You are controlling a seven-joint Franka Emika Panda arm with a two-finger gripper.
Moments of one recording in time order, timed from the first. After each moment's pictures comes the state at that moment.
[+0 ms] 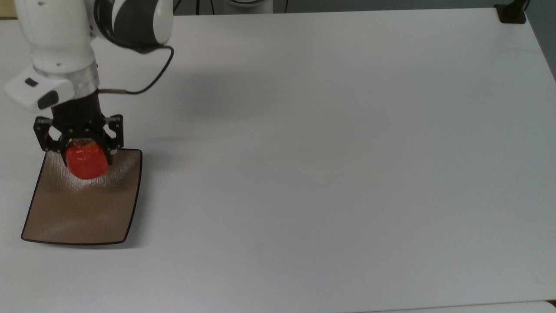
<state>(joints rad) -0.19 0.57 -0.06 -1.39 0.02 2.38 -0.53</state>
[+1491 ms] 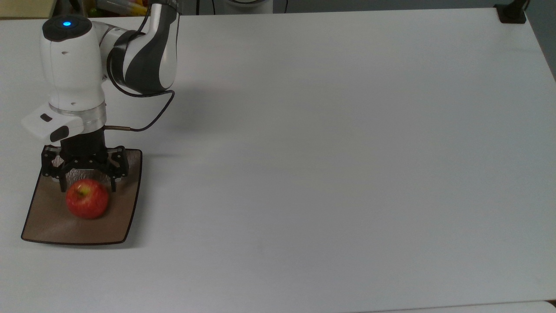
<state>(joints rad) -0.21 0.71 -0.06 -1.39 0.02 2.60 -0.50</state>
